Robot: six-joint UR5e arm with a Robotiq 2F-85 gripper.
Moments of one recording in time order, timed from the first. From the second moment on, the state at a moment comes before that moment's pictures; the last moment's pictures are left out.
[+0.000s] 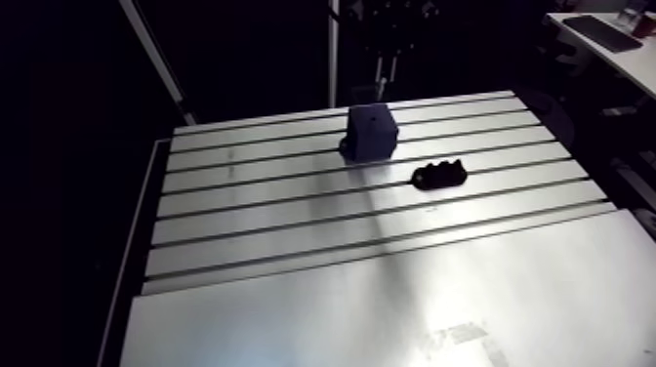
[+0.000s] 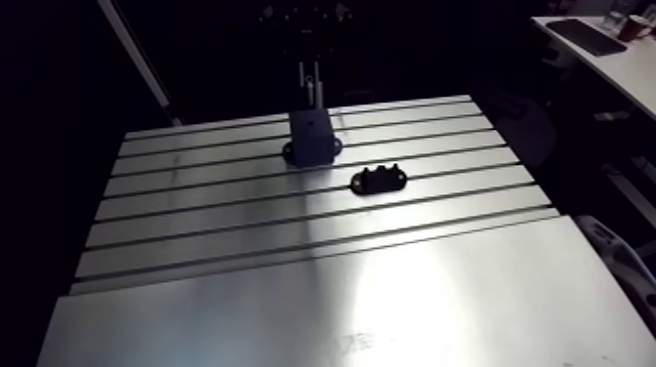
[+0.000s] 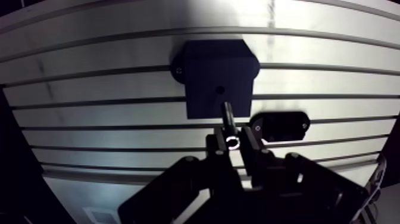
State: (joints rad) arm -0.20 -1.08 1.38 -1.65 -1.59 -1.73
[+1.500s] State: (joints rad) arm -0.19 -1.03 1.36 -1.63 -1.60 -1.70
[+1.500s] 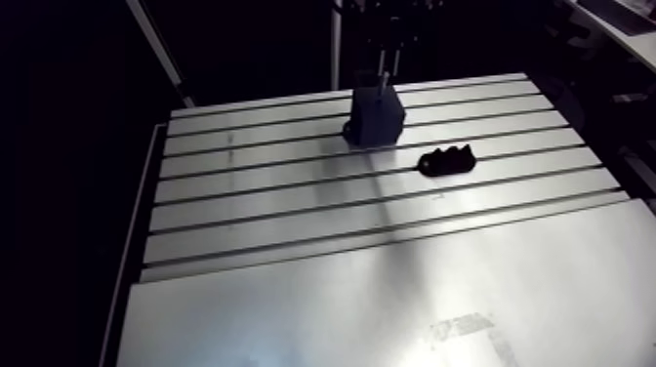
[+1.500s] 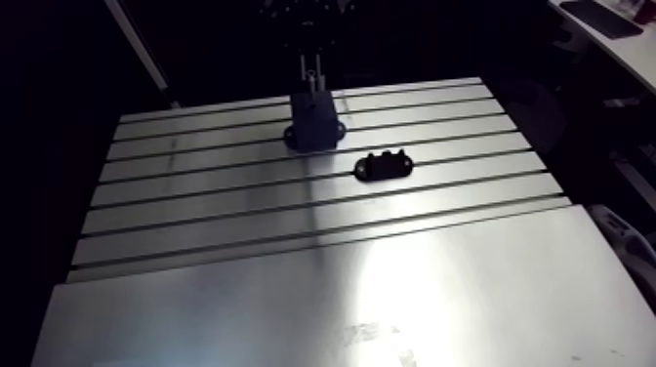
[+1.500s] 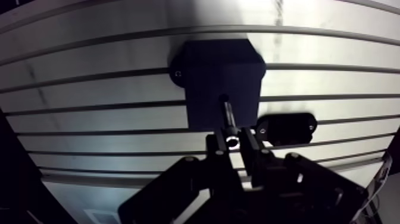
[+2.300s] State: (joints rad) arm -0.19 -1.01 1.36 -1.63 -1.60 -1.70
